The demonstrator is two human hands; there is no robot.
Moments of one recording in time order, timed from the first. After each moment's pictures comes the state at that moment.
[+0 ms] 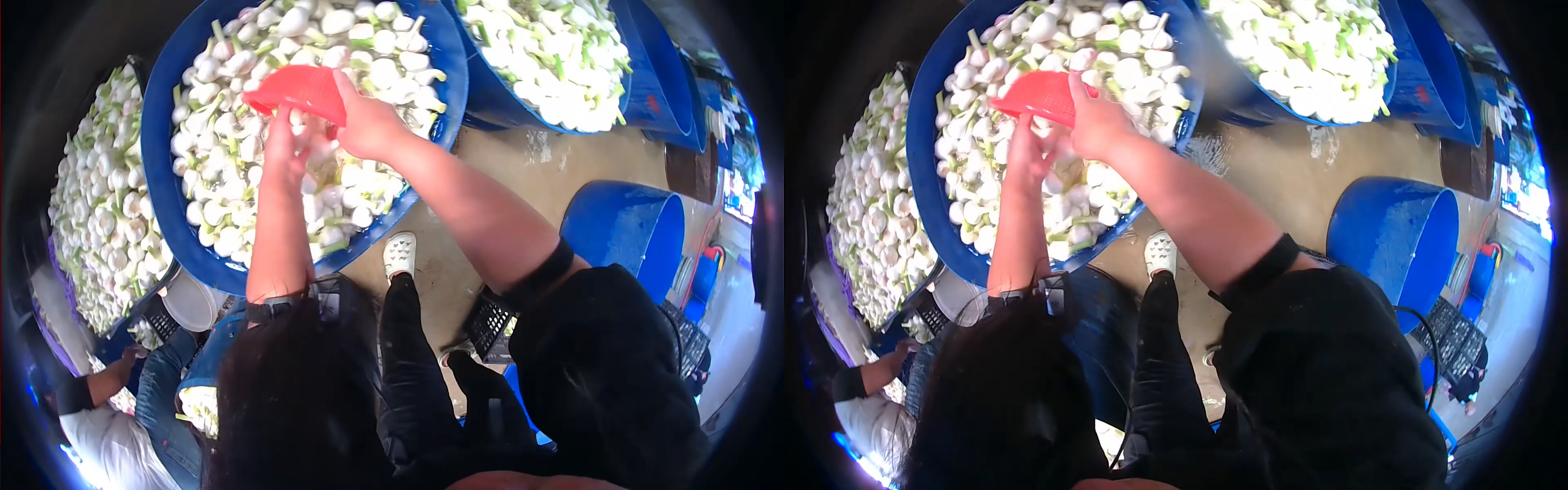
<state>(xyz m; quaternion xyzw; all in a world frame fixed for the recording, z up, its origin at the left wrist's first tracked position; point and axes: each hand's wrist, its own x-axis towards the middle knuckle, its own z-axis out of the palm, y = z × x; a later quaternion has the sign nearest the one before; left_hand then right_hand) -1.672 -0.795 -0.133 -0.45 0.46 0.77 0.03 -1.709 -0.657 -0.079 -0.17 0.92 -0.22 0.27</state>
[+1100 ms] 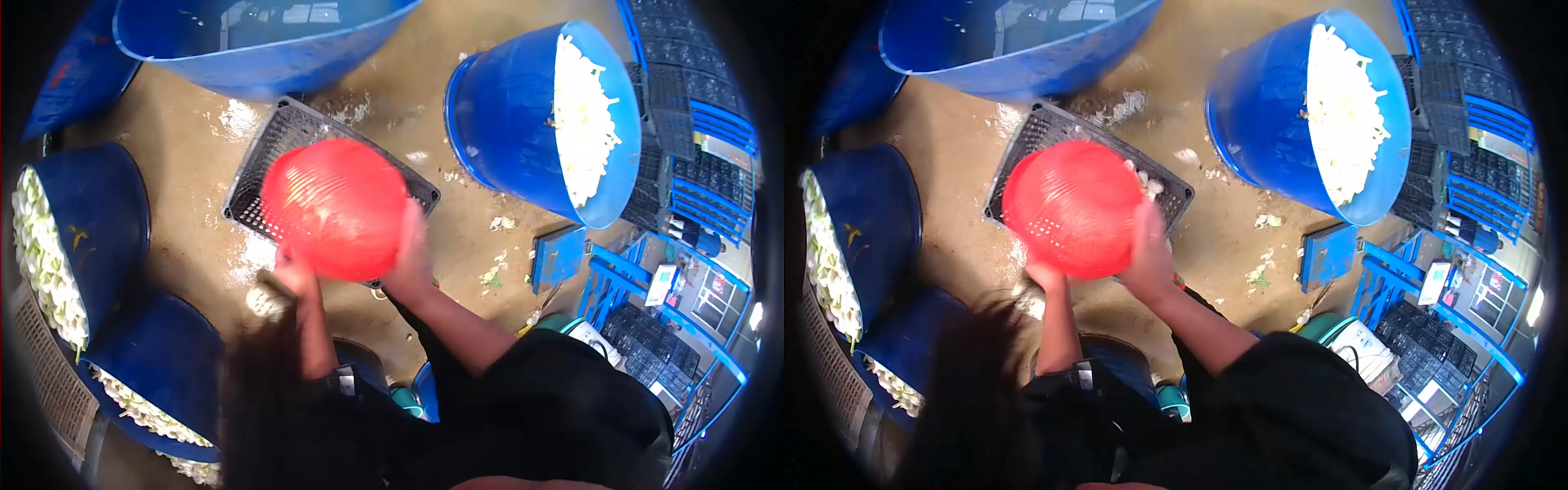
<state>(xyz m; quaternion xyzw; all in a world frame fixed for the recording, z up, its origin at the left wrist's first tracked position) -1.216 -0.161 -0.251 0.01 0.88 0.36 0.32 -1.076 -0.053 -0.113 0.45 0.82 -0.30 -0.19</state>
